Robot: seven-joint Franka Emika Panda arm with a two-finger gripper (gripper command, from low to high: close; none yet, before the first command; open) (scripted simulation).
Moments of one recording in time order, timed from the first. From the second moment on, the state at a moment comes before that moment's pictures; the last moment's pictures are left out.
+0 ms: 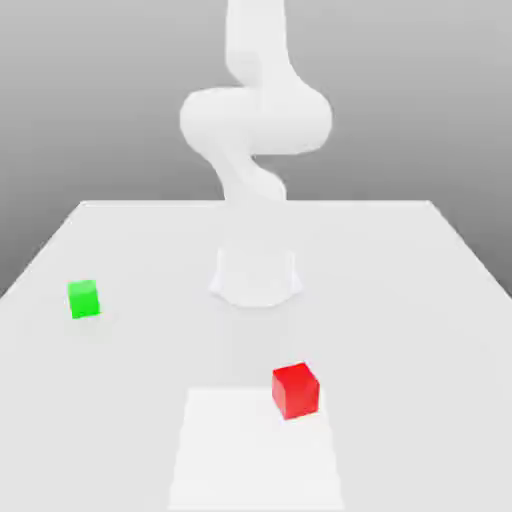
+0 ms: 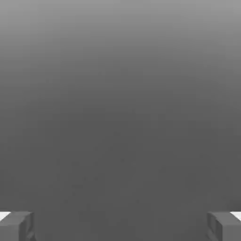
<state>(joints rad) 0.02 -0.74 0.00 -2.36 0.00 2.35 0.78</state>
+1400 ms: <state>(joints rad) 0.08 -0.11 -0.02 -2.92 -0.03 2.81 0.66</state>
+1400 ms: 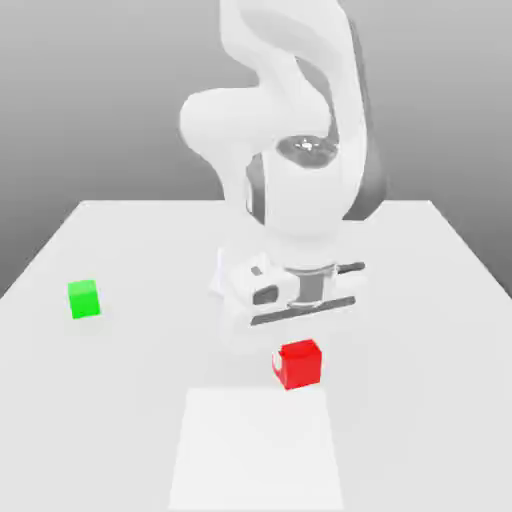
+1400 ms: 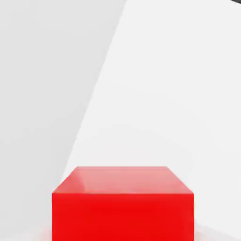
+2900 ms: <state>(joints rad) -0.82 0.00 -0.53 -2.93 0.04 2.93 1.31</state>
